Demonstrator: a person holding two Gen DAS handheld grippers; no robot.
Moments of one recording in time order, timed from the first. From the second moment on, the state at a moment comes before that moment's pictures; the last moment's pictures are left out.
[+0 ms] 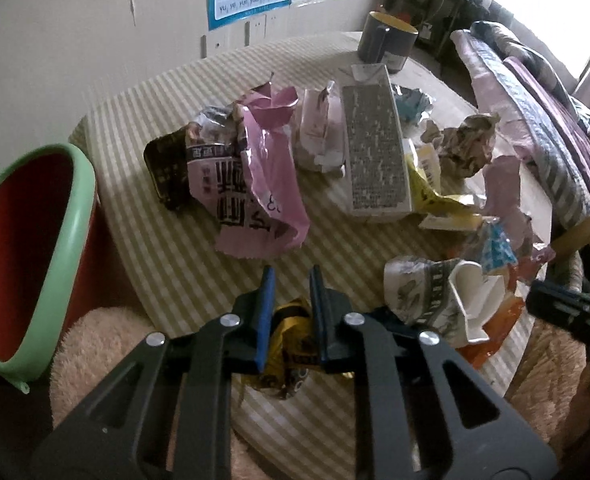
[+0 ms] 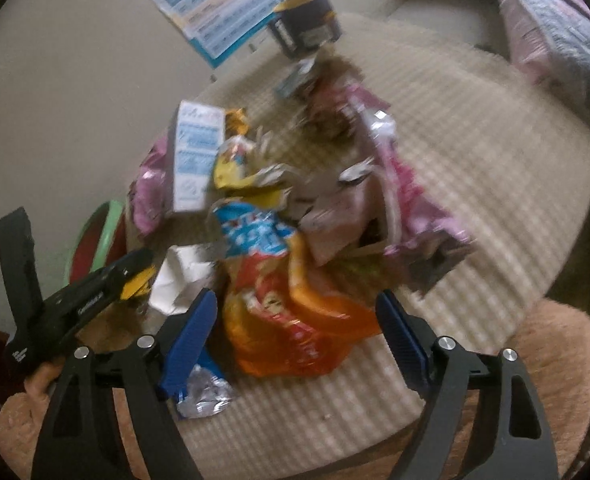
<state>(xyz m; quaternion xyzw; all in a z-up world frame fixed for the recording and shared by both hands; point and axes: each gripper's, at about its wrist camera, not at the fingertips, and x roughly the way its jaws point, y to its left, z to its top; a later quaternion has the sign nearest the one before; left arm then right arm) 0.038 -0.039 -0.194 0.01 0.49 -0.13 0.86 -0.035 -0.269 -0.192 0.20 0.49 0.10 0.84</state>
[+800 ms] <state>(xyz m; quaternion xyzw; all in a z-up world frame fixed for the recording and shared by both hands) 0.026 0.006 -0.139 -0.08 0.42 -0.15 0.89 -0.042 -0.252 -0.181 0.21 0.47 0.14 0.85</state>
